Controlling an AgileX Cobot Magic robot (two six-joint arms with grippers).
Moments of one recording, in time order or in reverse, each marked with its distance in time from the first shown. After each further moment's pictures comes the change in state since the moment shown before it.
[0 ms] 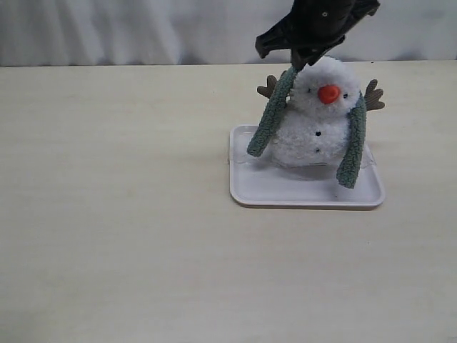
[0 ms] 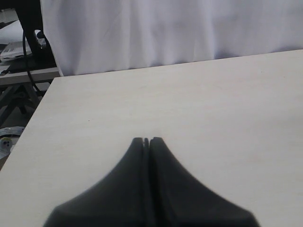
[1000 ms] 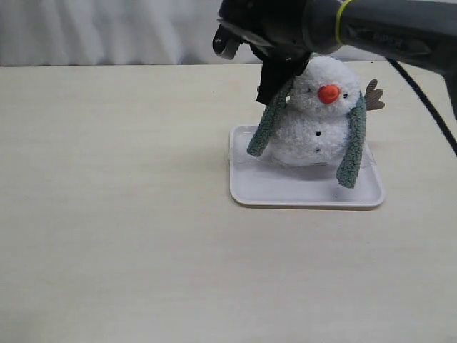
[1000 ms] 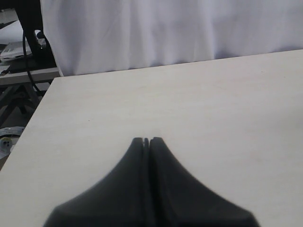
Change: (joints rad) left arm 0.000 0.000 0.000 0.000 0.000 0.000; right arm 0.191 0.111 0.095 -0.677 -0.043 -0.013
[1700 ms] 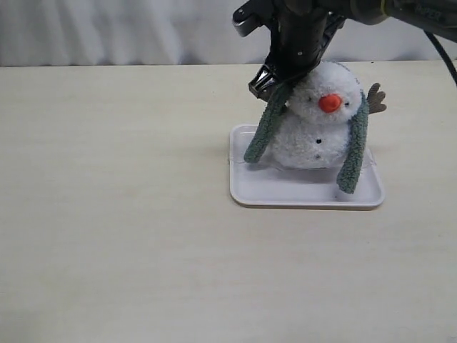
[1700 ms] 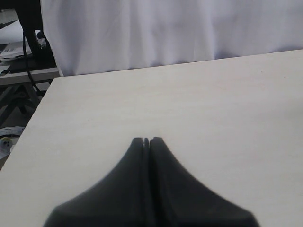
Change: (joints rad) left arm 0.000 0.000 0.000 0.000 0.000 0.000; right arm -0.148 0.016 -0.064 0.461 -0.068 -0.064
